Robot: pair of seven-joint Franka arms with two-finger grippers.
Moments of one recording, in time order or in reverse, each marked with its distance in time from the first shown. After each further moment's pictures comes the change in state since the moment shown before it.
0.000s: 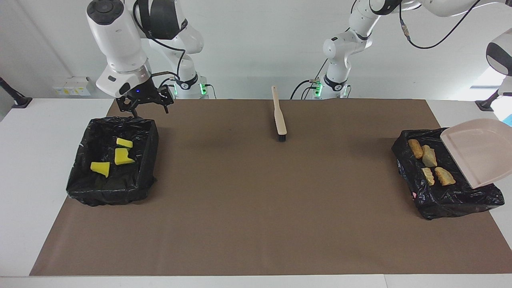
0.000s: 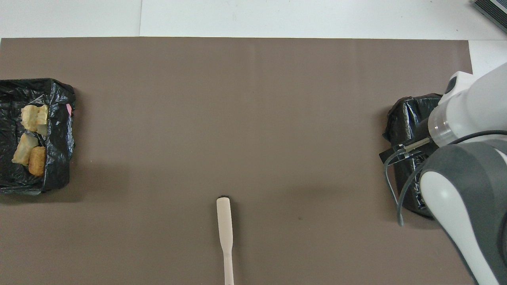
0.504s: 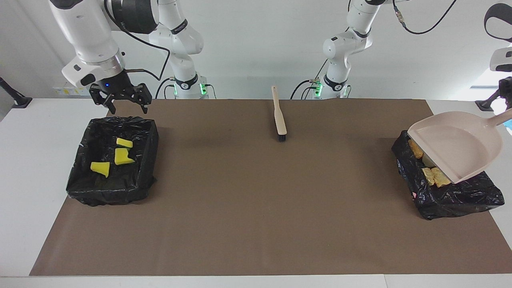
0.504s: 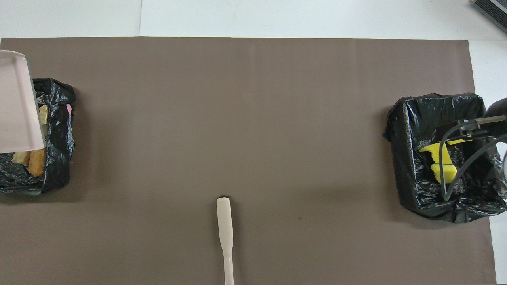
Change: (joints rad) left arm -0.012 -0.121 -0.043 -0.013 -0.387 -0.214 -0.245; right arm -0.018 0.004 -0.074 0.077 0.004 -0.001 0.084
